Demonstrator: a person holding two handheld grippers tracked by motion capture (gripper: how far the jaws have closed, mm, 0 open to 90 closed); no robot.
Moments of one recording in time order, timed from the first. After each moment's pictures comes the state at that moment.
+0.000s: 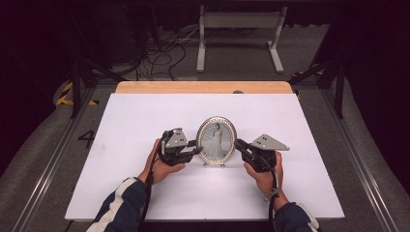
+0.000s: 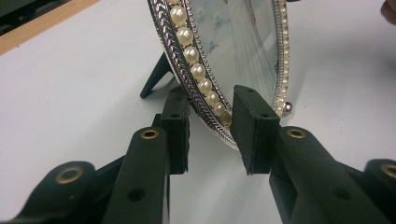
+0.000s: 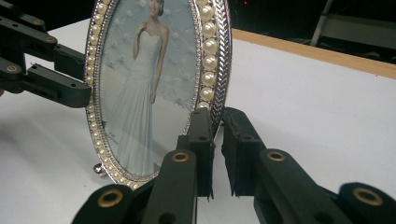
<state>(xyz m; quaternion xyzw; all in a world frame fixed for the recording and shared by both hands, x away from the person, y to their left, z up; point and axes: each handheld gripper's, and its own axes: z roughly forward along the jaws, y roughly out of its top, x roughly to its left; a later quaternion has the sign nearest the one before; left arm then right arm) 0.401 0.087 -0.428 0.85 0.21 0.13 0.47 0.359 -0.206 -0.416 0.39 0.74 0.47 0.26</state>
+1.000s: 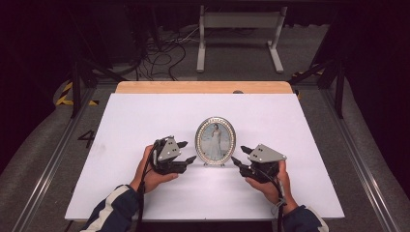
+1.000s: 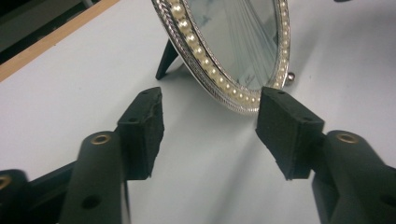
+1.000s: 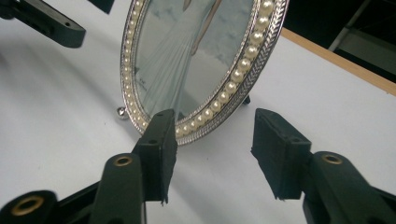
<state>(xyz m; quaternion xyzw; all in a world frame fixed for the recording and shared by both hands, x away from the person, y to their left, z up) 0.371 0.107 -0.429 0.85 0.19 0.20 0.44 0.334 -0.208 -0.416 0.30 0.81 0.41 0.28</state>
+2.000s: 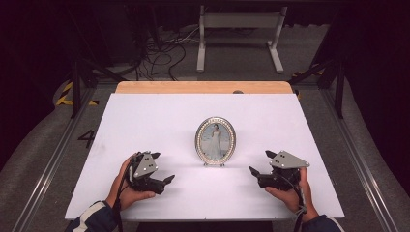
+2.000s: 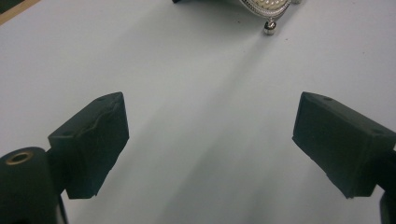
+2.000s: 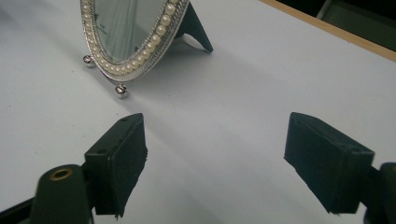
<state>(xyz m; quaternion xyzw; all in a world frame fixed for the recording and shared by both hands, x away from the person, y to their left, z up) 0.336 0.171 -0.449 0.86 0.24 0.20 0.40 0.318 -0.263 -0.426 0.34 0.81 0.40 0.28</state>
